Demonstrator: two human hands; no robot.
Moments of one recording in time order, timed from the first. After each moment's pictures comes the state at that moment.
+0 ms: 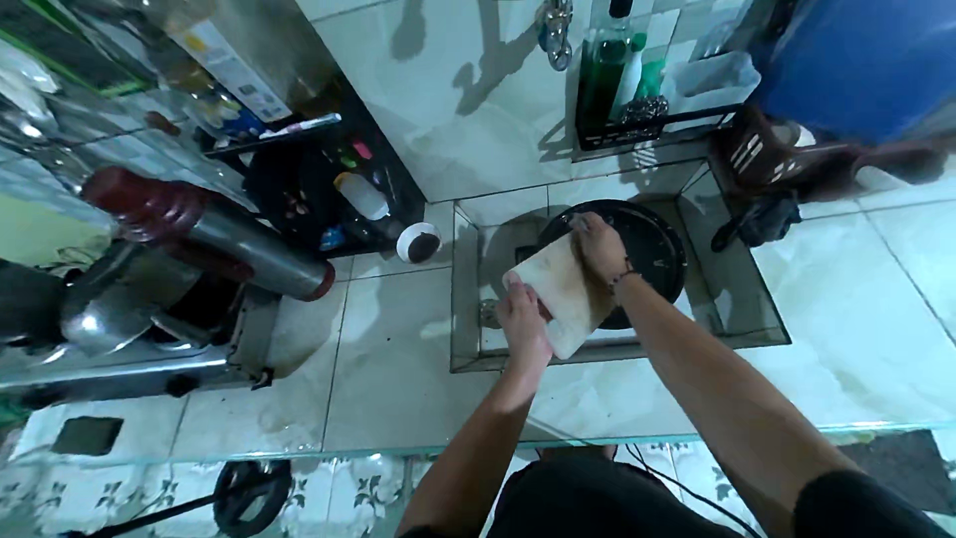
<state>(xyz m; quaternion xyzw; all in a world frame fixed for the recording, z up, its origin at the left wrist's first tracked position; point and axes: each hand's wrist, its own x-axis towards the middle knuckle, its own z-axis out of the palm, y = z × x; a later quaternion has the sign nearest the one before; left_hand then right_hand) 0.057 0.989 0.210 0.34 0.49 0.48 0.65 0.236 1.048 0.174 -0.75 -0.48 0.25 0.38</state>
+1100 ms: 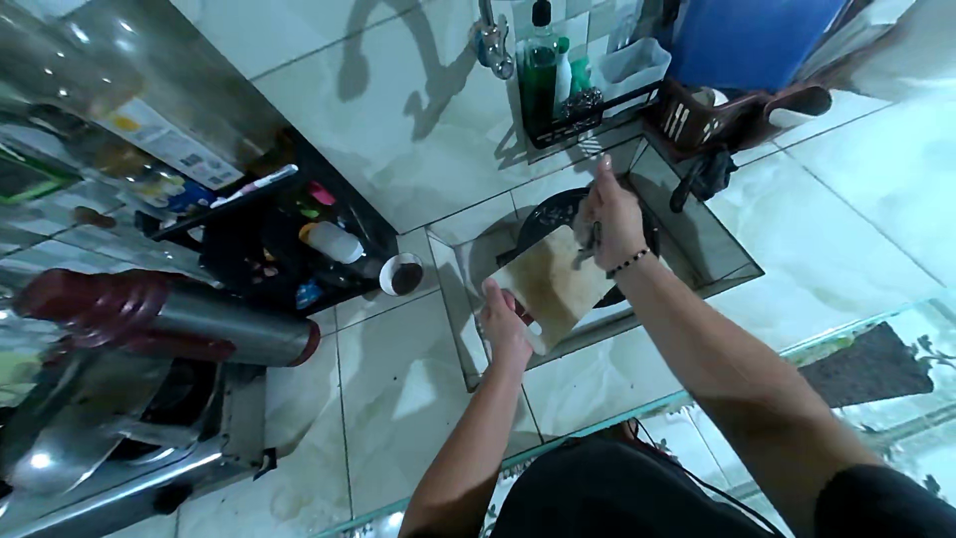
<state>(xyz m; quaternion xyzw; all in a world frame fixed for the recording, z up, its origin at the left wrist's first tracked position) 0.010 1.017 0.204 0.36 0.50 0.41 0.68 0.191 1.002 0.257 -0.55 -0.18 0.34 0.74</state>
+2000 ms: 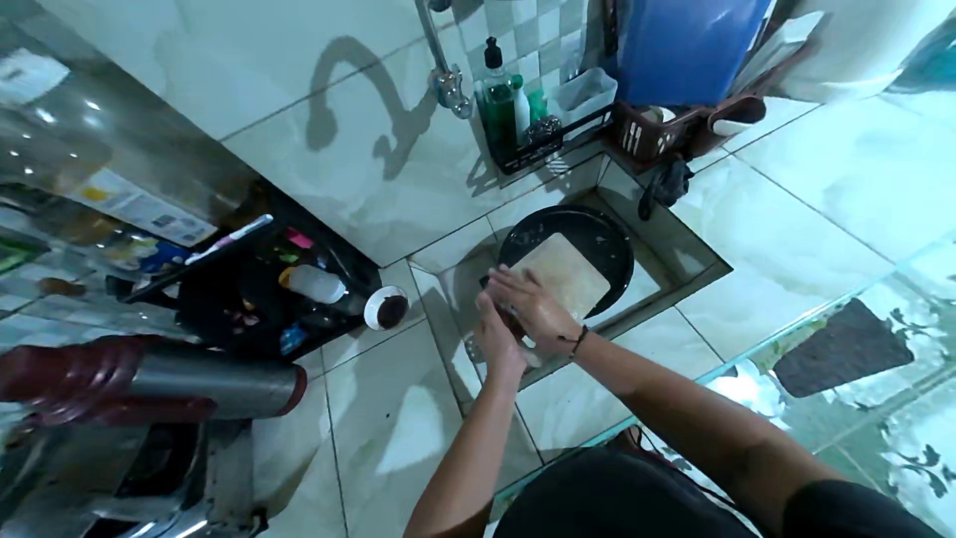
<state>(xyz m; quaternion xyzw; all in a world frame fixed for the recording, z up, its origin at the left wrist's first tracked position) 0.026 1.021 0.203 0.42 0.47 0.39 0.67 0.118 0.983 0.181 -0.63 -0.64 0.07 0.44</state>
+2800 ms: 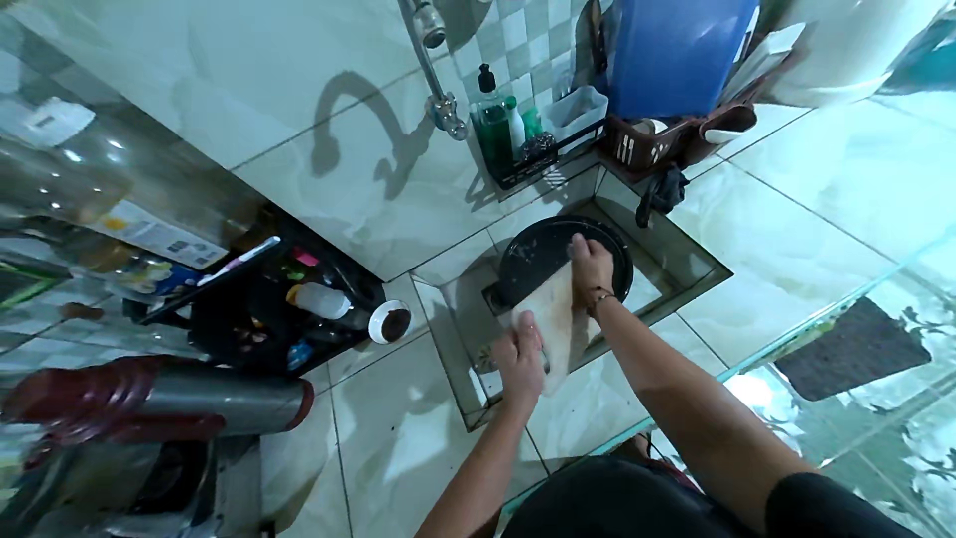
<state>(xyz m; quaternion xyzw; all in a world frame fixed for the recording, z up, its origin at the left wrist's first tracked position) 0.012 0.990 0.212 0.71 0.29 0.40 0.51 0.211 0.989 0.190 -0.79 -0.11 0.20 0.57</state>
